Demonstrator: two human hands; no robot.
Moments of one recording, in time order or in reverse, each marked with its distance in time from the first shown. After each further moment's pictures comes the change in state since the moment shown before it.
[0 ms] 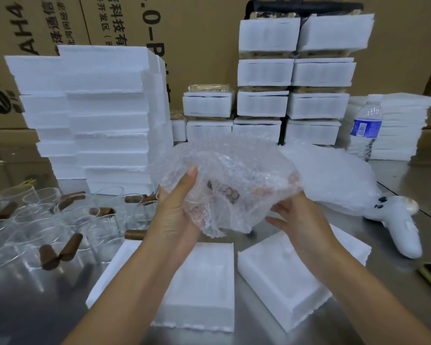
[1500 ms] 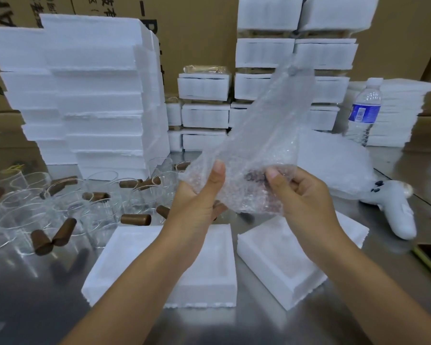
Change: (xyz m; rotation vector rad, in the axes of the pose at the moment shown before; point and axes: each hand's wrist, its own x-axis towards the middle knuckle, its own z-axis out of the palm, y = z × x) left_hand -0.010 -0.019 -0.001 0.431 -0.072 0.021; right_hand -0.009 0.004 0.005 -0.025 0.105 -0.226
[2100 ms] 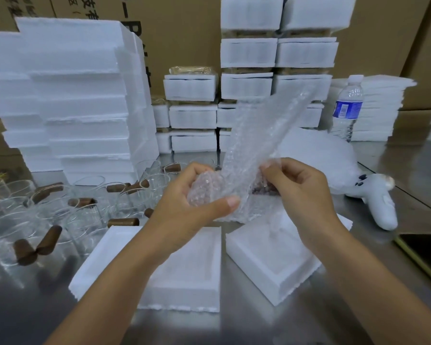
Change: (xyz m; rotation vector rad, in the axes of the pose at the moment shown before) left_hand -0.003 0.007 -0.012 0.450 -0.188 0.146; right_hand 0.007 -0.007 -0.013 -0.097 0.108 0.034
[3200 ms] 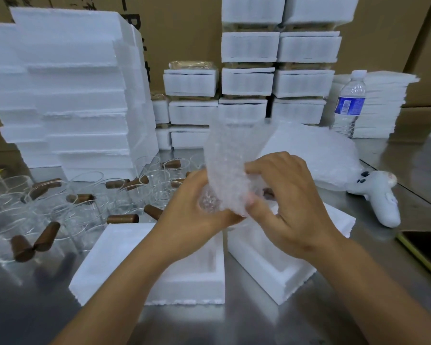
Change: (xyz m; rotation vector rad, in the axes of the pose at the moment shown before) left_hand 0.000 -0.001 0.012 0.191 -0.028 0.077; right_hand -0.014 -0.008 0.005 -0.783 -0.202 -0.737
